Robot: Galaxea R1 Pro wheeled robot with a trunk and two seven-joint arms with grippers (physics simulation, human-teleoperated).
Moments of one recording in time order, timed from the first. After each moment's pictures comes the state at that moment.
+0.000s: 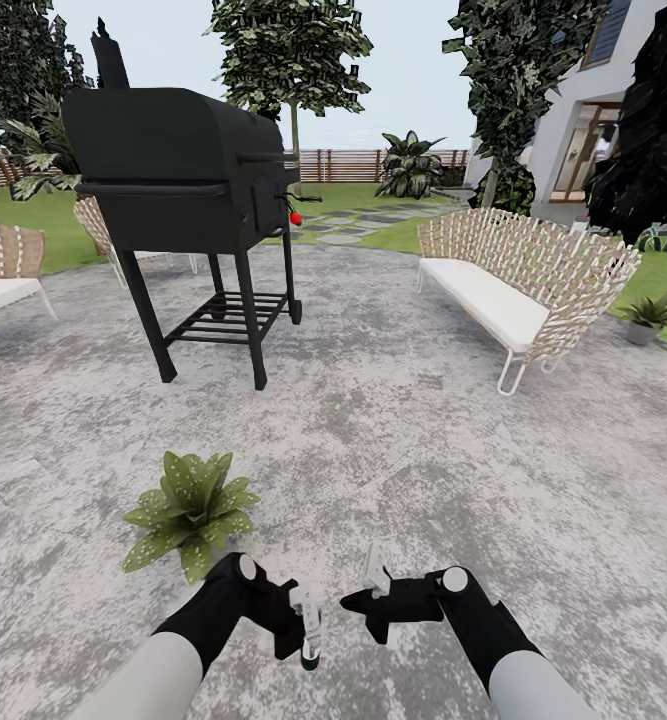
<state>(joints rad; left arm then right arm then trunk) -0.63 -0.15 -0.02 -0.57 -0.99 0.06 -1.06 -0.59 0.10 -0.08 -0.59 0.64 -0.21 1.08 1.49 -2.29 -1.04</state>
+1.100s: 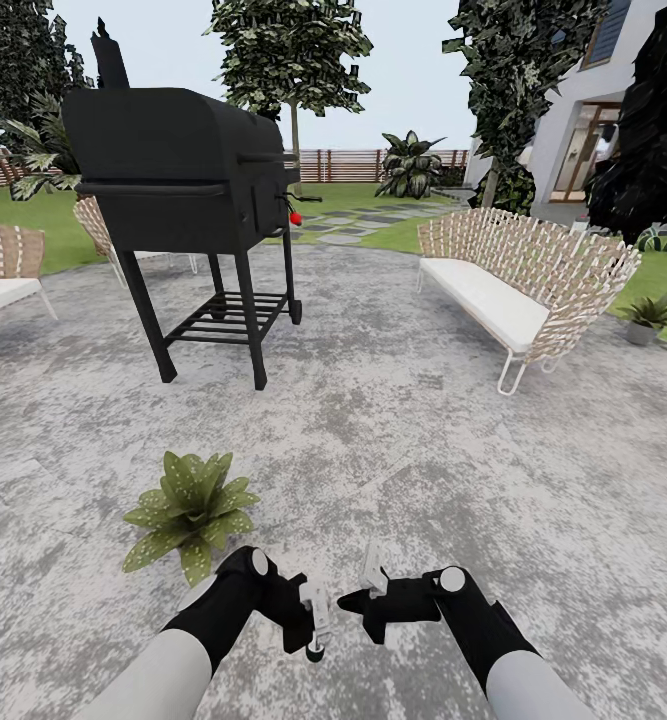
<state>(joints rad) -0.63 -0.17 -0.09 -0.61 -1.00 0.10 -1.05 -0.59 0.11 -0.08 -0.59 0.64 -0.21 1.08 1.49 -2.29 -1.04</state>
